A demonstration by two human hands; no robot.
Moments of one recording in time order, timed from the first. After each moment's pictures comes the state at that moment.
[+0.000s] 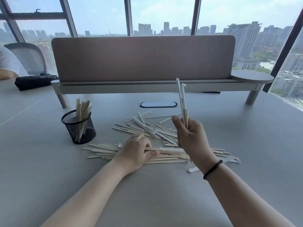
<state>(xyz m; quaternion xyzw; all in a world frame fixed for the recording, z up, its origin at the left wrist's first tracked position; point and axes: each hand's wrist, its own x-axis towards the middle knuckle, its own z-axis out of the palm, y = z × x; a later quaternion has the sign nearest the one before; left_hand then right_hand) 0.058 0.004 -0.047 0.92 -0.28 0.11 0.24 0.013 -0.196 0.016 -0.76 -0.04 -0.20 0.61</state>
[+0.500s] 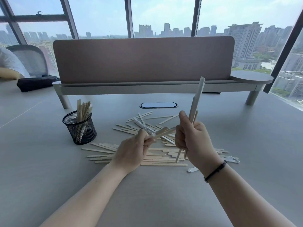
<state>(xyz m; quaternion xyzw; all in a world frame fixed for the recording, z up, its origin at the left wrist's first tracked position) 0.049 0.002 -0.040 0.87 -0.31 0.28 0.25 -0.002 -0.194 0.029 -0.60 -0.07 -0.10 0.79</state>
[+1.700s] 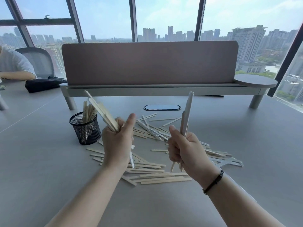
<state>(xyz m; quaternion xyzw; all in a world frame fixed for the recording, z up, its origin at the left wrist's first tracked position) 0.011 0.000 0.031 0.59 -0.06 0.25 0.77 -0.019 -0.172 0.022 -0.63 -0.11 -0.02 0.77</state>
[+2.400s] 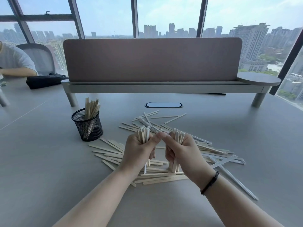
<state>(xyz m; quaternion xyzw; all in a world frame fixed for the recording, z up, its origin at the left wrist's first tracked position) -0.003 -0.016 0.001 0.69 -0.15 0.10 0.70 -0.020 -0.162 0.007 -0.68 -0.11 -0.06 0.72</state>
